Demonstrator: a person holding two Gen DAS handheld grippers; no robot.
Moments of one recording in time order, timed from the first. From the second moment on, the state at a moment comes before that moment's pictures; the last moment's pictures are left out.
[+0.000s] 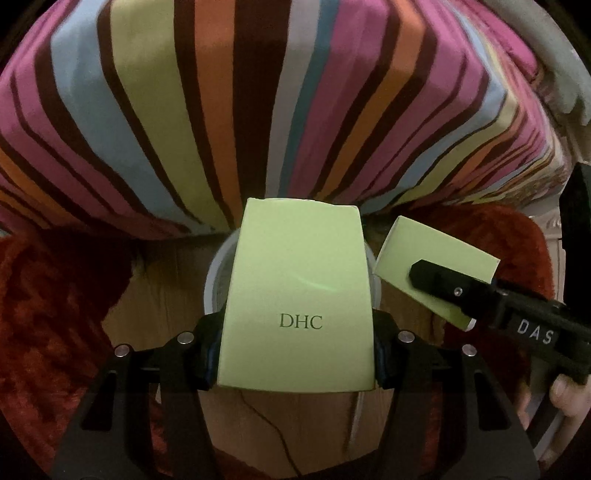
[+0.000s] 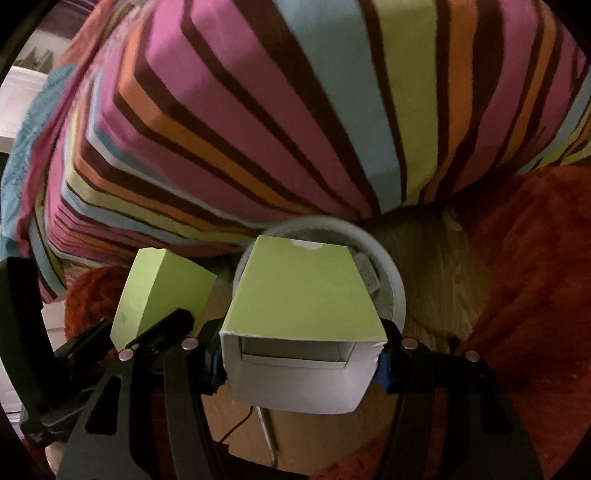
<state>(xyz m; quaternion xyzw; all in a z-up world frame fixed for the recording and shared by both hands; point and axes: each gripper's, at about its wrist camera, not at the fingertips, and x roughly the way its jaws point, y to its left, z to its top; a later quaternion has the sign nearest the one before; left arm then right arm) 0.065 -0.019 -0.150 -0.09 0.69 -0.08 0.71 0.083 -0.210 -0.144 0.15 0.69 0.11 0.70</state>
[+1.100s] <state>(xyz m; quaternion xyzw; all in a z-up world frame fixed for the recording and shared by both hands) 0.070 -0.023 -0.226 -0.07 0.79 -0.05 0.61 0.090 -0.208 -0.221 0.19 0.77 0.04 0.61</state>
